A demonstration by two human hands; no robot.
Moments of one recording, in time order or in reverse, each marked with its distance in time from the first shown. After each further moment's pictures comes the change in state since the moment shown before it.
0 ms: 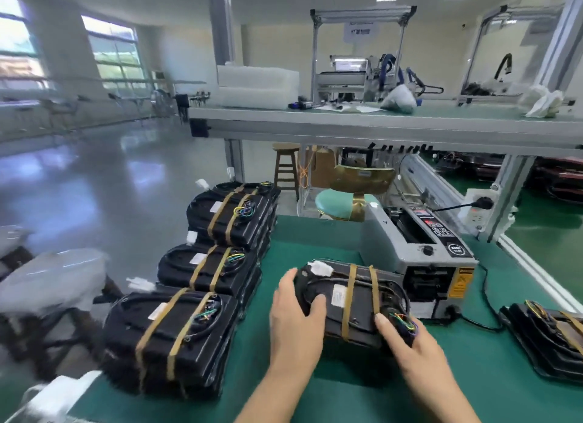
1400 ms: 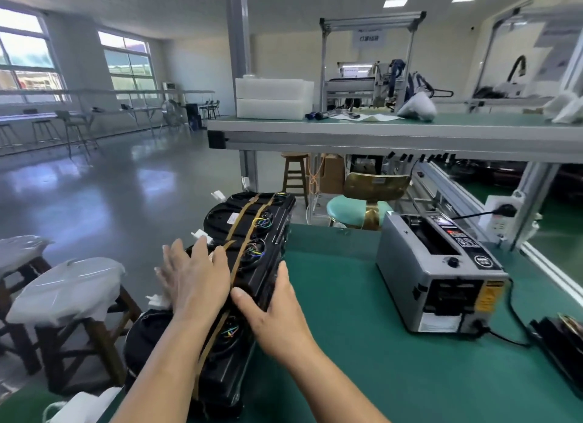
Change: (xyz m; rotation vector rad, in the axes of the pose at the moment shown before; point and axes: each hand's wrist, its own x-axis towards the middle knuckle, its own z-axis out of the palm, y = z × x) left_hand 0.100 -0.010 -0.139 0.567 0.371 -0.065; right_hand -0.003 -0.100 0.190 -0.009 -0.378 -0.232
